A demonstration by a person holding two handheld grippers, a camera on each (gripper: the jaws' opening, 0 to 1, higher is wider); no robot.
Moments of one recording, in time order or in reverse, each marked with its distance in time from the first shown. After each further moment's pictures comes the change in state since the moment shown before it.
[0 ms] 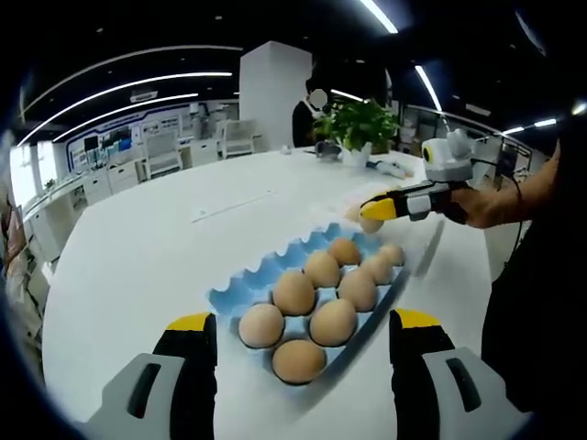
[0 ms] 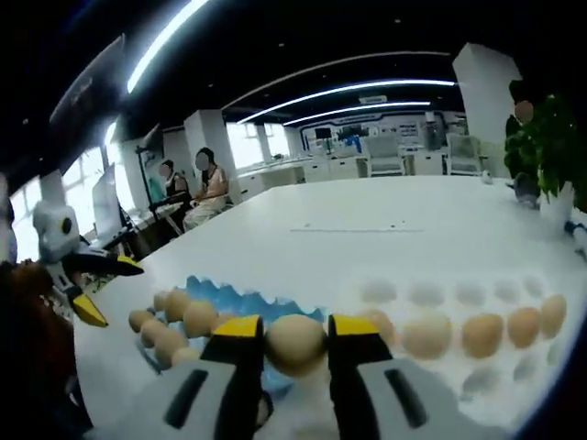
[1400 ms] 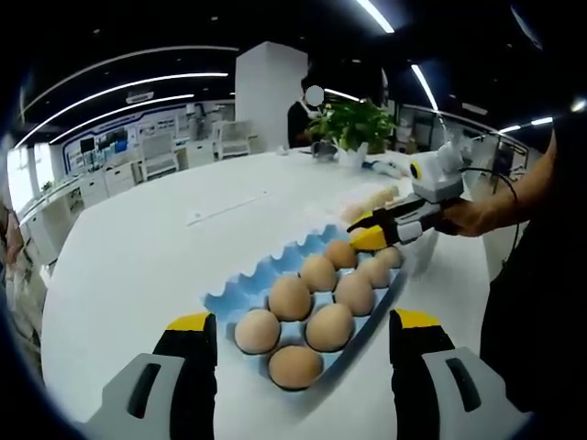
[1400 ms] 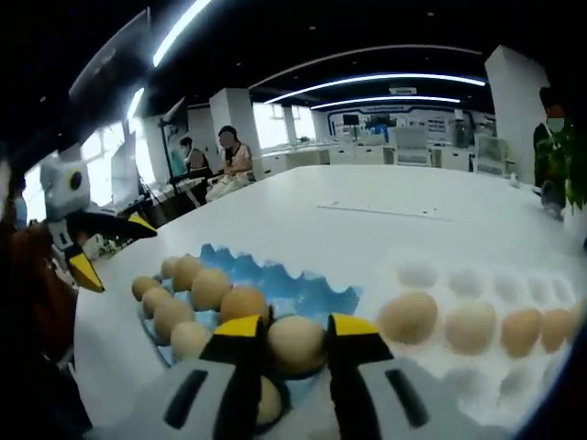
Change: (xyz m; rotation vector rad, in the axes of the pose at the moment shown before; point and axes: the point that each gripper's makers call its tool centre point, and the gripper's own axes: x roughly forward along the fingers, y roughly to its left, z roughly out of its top) left arm 0.003 -0.001 0.002 0.012 -0.002 -0.015; right arm 0.015 0.015 -0.031 -0.057 0.087 0.092
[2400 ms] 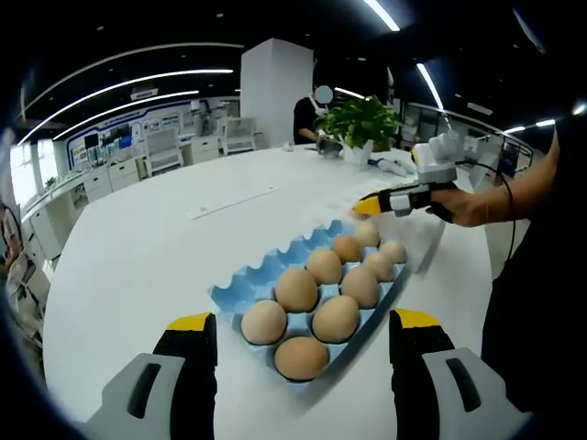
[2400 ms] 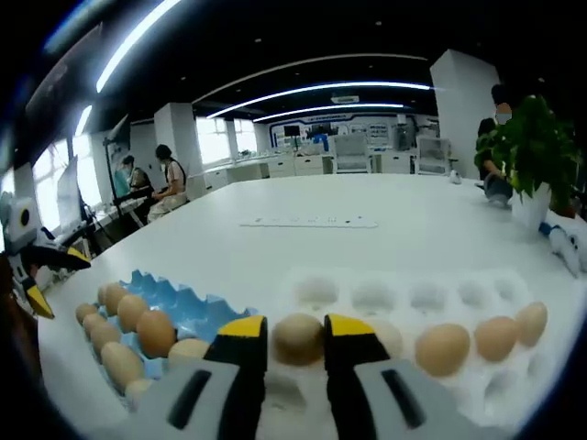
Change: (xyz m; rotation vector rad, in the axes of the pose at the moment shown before) left arm -0.004 0.008 -0.009 -0.019 0.017 0.022; right arm -0.013 -0.075 0.016 -0.050 -0.032 -0.304
